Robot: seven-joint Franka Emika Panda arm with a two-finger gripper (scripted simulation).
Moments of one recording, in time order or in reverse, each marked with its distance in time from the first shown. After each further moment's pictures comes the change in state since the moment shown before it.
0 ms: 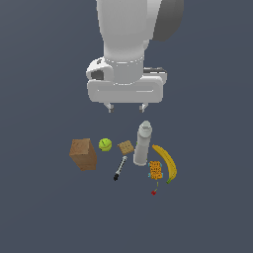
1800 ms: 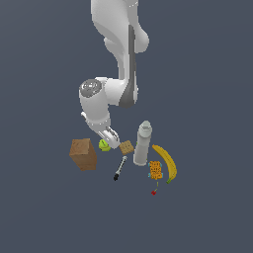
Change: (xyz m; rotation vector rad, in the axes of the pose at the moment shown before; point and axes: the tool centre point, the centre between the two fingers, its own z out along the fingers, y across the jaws) arm -0.045 0.117 0.226 -0.046 -0.027 0.724
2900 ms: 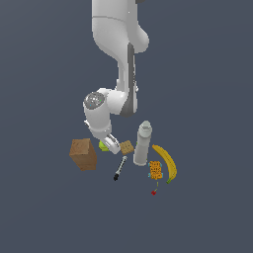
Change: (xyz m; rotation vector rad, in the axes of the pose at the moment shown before) arm 0.000 0.000 0.050 0.001 0.002 0.004
